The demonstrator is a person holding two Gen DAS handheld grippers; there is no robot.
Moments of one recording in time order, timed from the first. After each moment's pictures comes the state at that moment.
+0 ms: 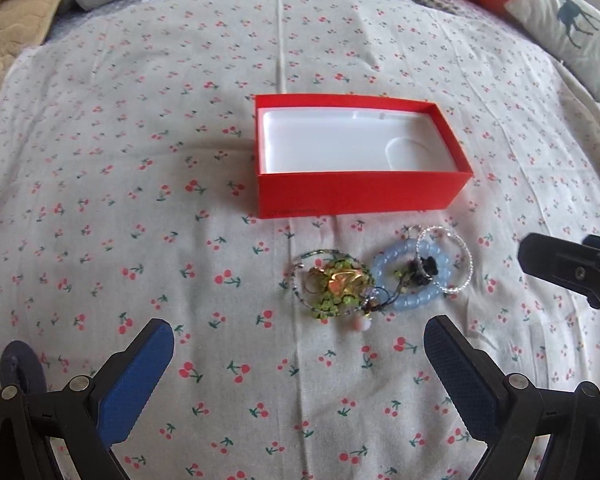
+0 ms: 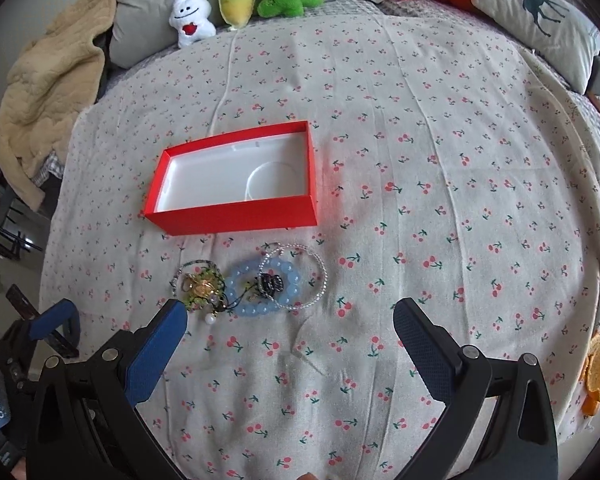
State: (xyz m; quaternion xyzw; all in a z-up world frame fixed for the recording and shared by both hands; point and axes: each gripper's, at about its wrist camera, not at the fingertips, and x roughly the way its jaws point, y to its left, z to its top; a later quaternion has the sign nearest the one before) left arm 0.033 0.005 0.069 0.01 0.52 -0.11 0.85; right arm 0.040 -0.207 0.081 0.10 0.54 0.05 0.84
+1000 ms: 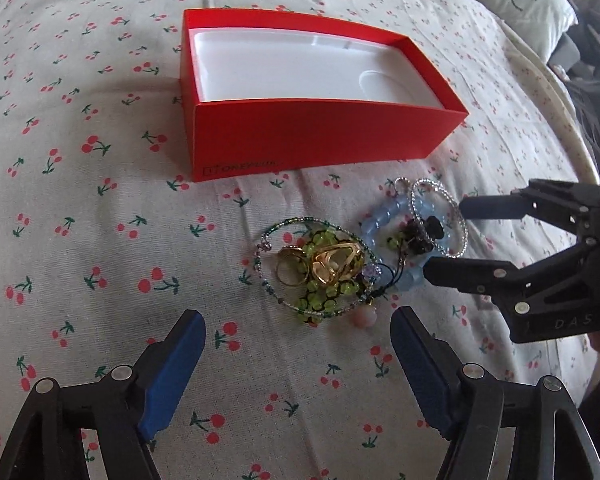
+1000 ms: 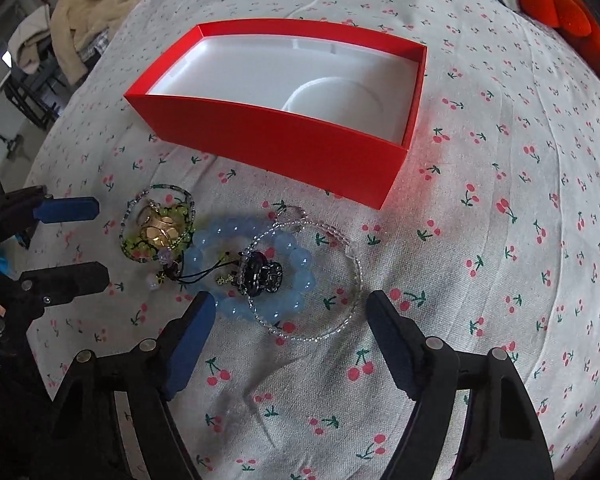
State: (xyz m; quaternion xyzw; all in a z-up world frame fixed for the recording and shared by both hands) left arm 0.067 0.011 -0.004 0.00 0.55 -0.24 0.80; right arm 0.095 -0.176 -0.022 -0.06 0.58 0.19 0.79
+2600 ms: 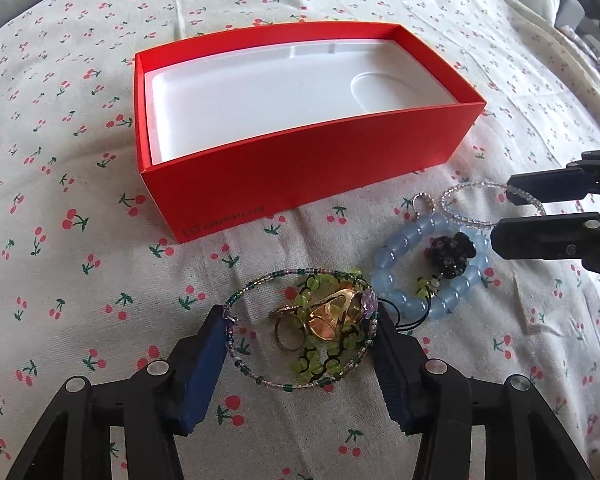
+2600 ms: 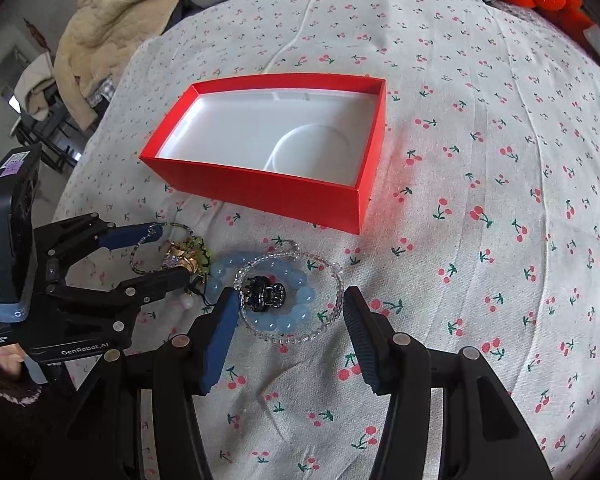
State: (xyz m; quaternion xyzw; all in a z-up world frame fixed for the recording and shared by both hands) left arm 0.076 -0.018 -0.010 0.08 0.51 -0.22 0.83; right arm 0.090 -0.208 0.012 0.02 0.55 0.20 0.81
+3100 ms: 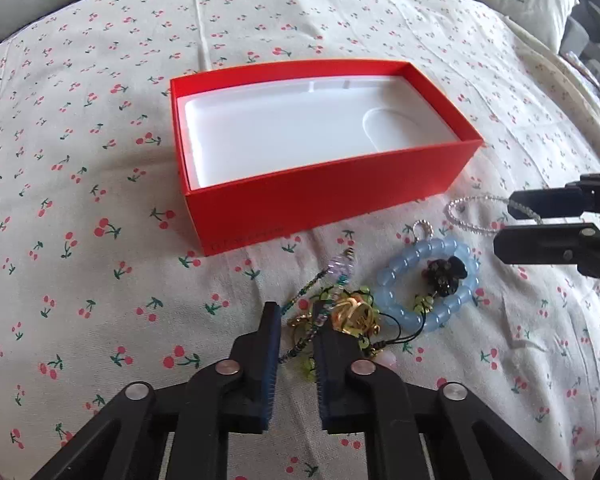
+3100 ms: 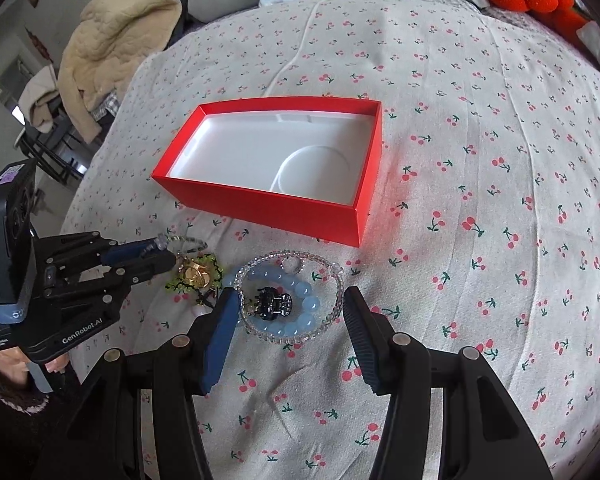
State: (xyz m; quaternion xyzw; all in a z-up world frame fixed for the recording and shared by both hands) left arm 0.075 -0.006 0.009 0.06 0.49 -0.20 0.85; right arm 0.085 -0.215 0.026 0.04 0.54 0.20 0.82
